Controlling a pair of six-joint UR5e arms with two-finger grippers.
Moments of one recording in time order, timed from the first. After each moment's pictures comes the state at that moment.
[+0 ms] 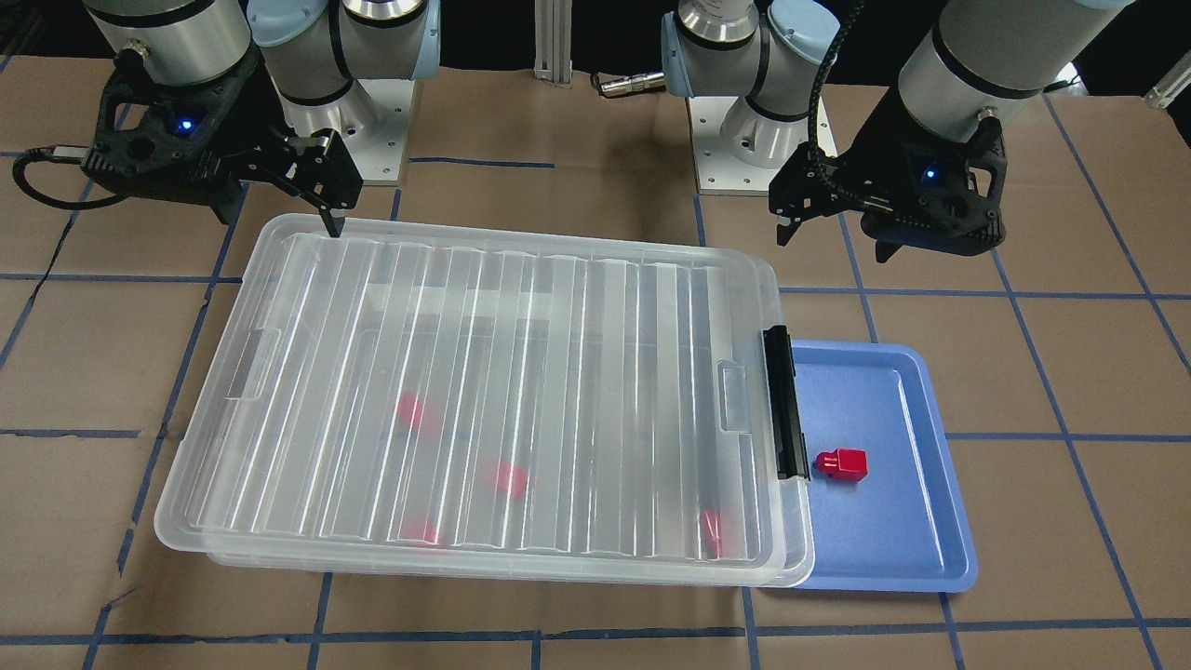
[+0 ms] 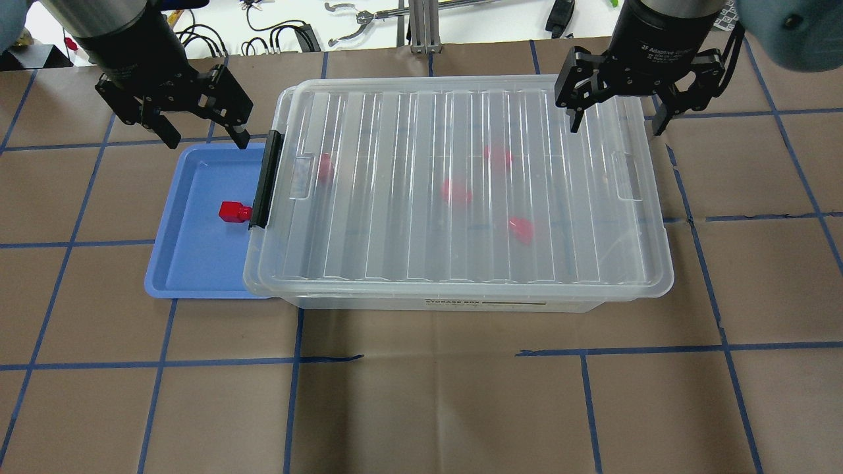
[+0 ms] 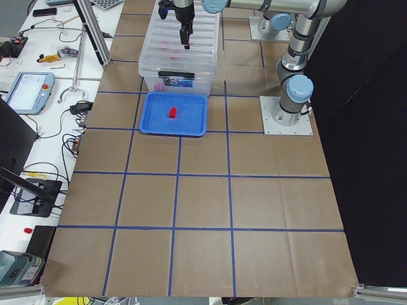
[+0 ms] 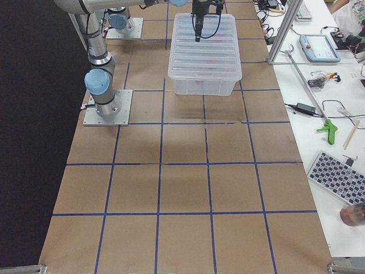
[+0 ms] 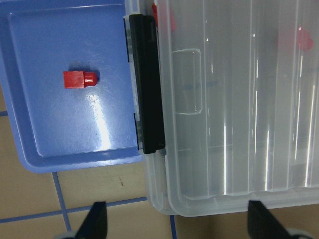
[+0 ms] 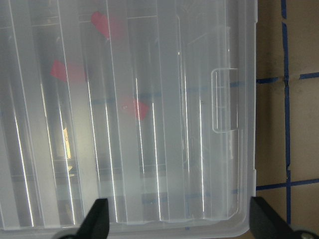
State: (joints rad) left arm -1.51 -1.65 -1.40 -1.75 1.51 0.19; right arm 1.62 -1.52 1.44 -1.47 -1.58 0.16
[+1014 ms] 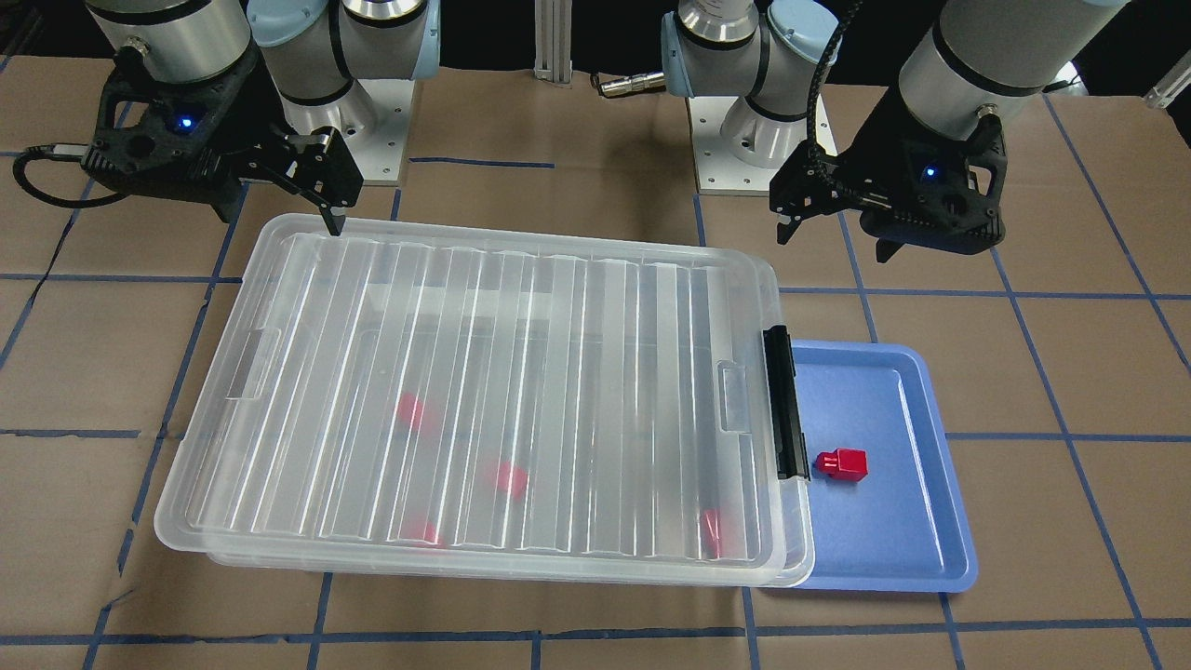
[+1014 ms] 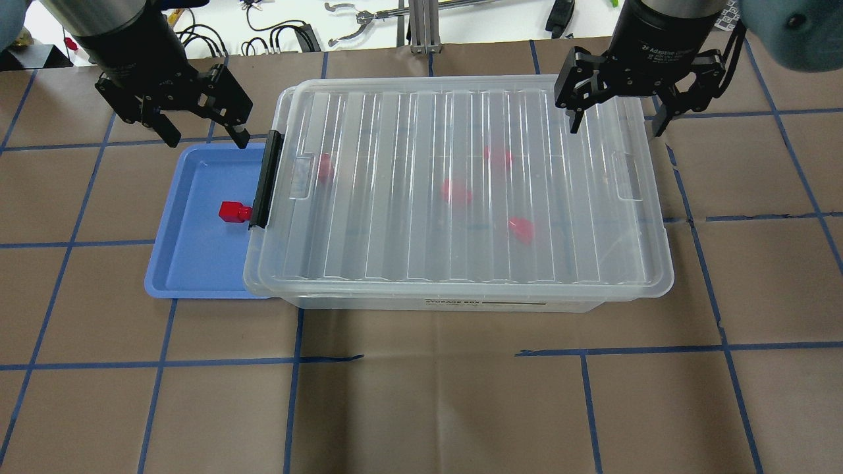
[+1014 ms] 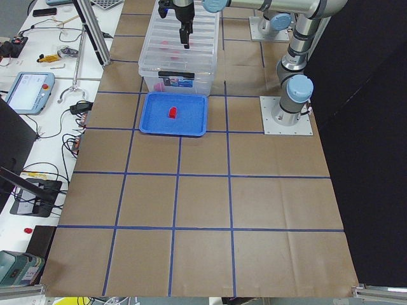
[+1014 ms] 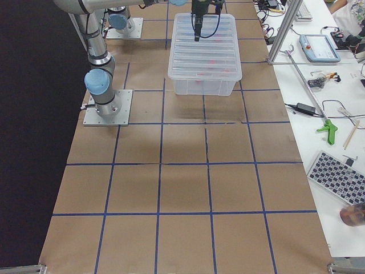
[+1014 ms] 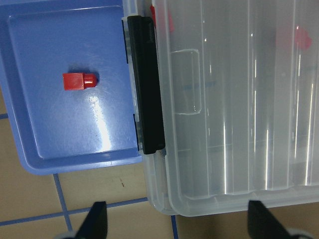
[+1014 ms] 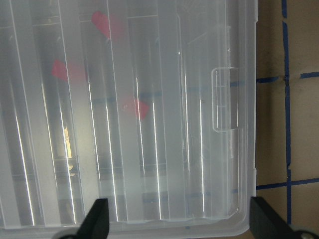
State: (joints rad) left arm -1.51 -1.65 -1.40 -1.75 1.51 0.20; right arm 1.62 -1.53 1.44 -1.47 -1.58 0.16
